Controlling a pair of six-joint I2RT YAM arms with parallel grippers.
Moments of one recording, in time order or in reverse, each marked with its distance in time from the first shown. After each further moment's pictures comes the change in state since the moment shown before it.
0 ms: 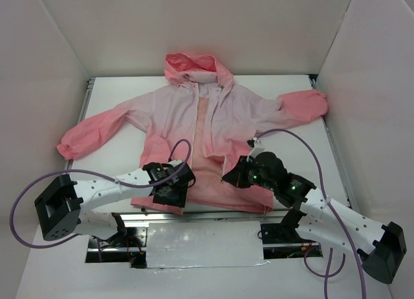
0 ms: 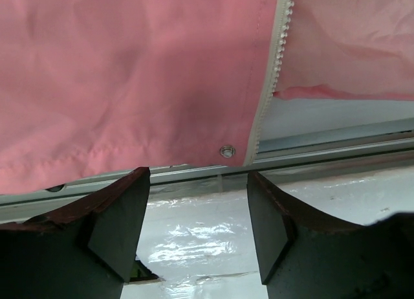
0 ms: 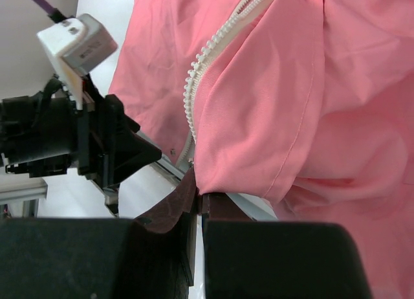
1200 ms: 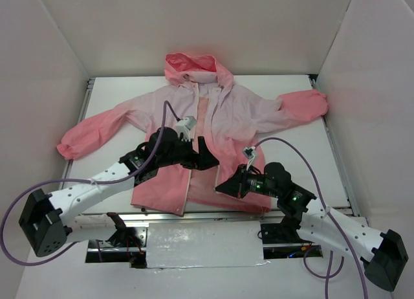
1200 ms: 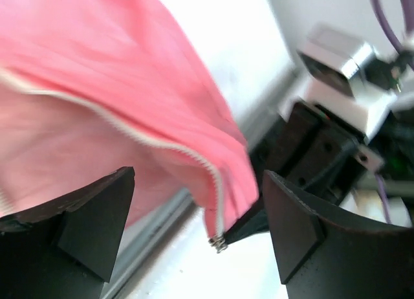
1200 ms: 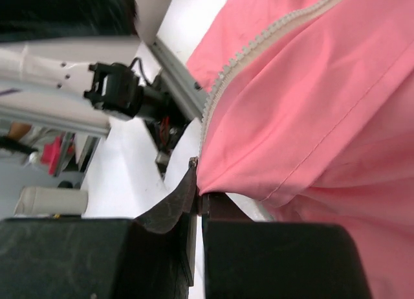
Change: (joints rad) left arm 0.213 -0.112 0.026 0.826 0.473 0.165; right arm 0.000 -0.126 -0.211 0.345 -0.317 0.010
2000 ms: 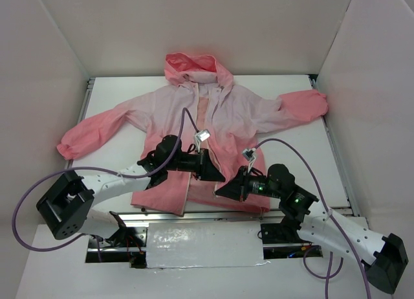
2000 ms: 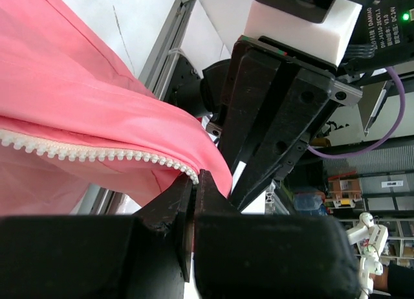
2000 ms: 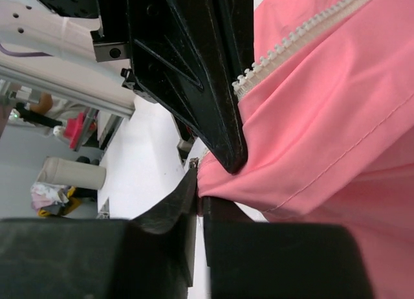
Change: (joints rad) left arm 0.006 0.162 -0.171 0.533 0.428 -0.182; right arm 0.000 -0.053 -0.013 0.037 -0.085 0.011
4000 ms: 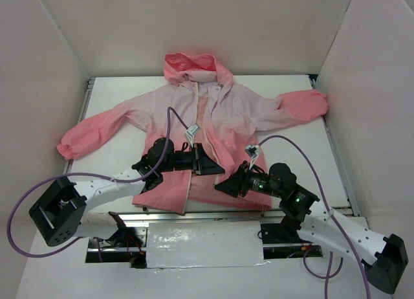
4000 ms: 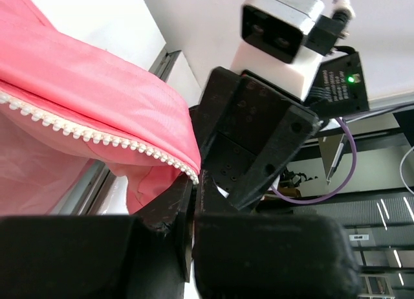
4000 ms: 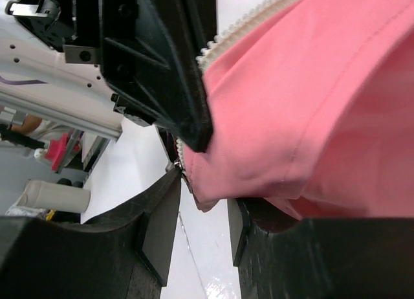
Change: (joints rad) left arm 0.002 -0.072 -0.051 0.111 -0.132 -0.198; right arm 0.000 0.005 0.023 0.010 0.092 -0.034
